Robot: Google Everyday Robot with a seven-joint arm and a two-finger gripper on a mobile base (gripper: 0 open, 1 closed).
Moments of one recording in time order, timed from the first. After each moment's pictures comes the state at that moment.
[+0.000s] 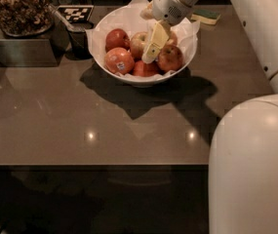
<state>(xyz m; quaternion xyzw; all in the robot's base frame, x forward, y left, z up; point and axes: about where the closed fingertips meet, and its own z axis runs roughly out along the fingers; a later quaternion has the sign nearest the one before) 0.677 -0.024 0.939 -0.68 0.66 0.16 0.28</state>
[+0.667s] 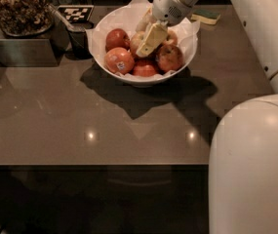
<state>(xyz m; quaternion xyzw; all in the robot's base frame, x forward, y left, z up) 0.677 -0.023 0.939 -0.68 0.66 0.16 0.28</state>
